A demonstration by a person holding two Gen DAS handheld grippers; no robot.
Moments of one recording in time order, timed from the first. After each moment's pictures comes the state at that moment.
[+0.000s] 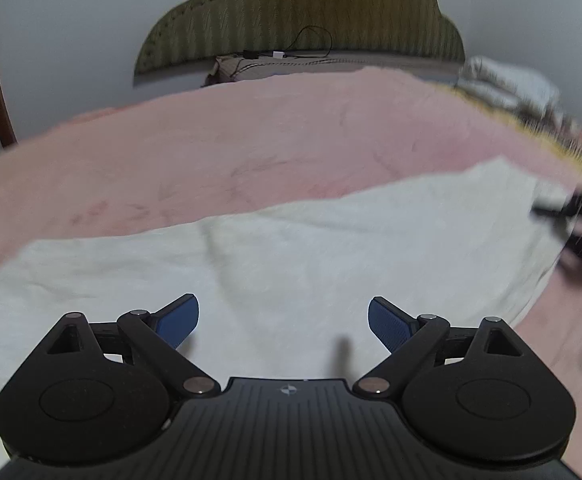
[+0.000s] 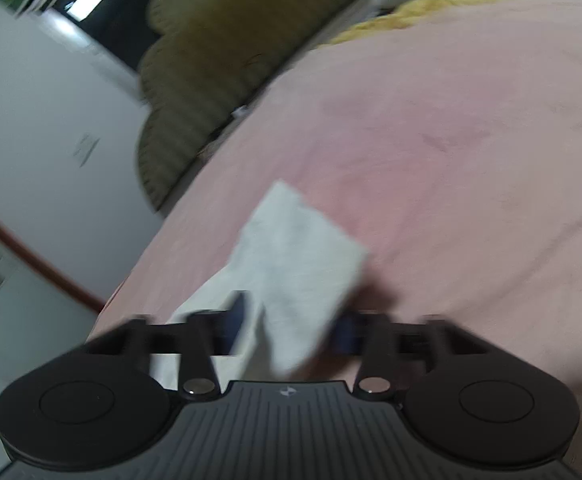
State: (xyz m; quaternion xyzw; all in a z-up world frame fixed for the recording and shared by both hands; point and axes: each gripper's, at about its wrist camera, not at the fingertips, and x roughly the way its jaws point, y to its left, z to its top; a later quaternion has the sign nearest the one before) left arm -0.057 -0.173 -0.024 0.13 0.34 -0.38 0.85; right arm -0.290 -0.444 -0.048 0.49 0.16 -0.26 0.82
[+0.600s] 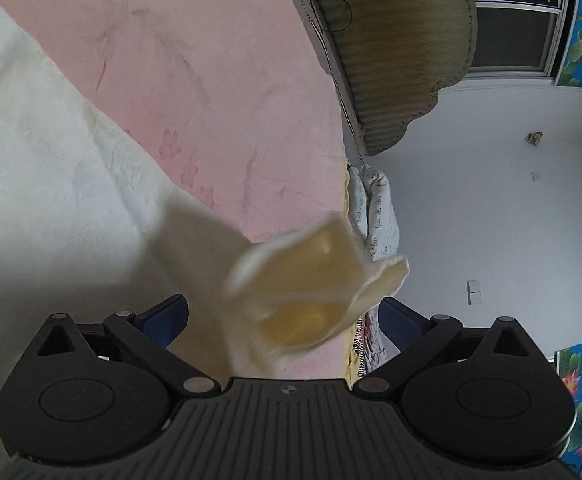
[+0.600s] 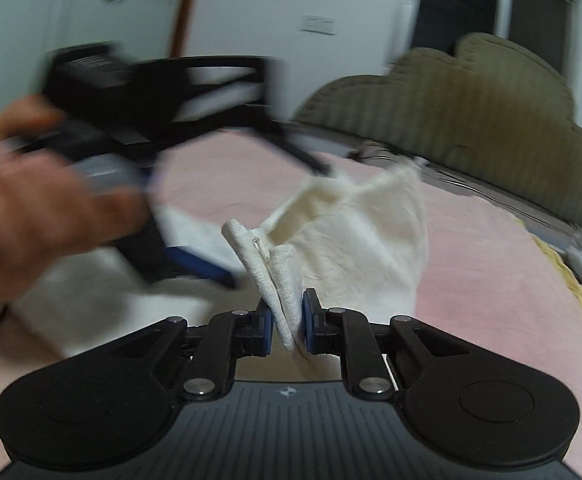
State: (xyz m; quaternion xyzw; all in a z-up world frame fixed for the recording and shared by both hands) left arm 0.034 -0.243 -0.082 -0.33 0.58 -0.45 0.59; right arm -0.182 -0.240 0.021 -0.05 0.28 -0.11 0.95
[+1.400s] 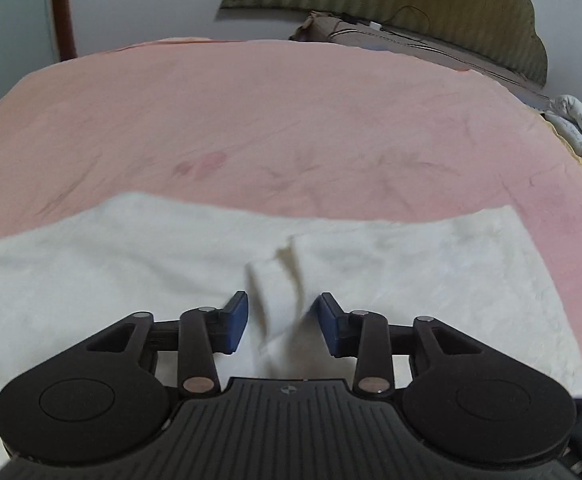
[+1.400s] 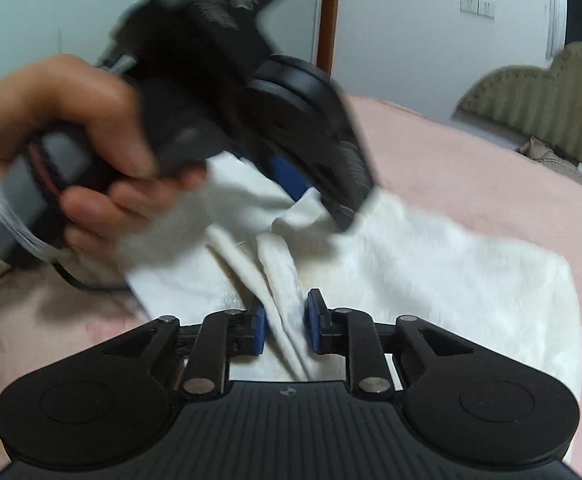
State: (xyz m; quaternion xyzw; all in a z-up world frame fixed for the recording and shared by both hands) left arm 0.040 -0.139 -0.016 0.09 0.43 -0.28 0.86; right arm -0.103 -0.135 -0.002 -0.04 0.32 0.10 0.94
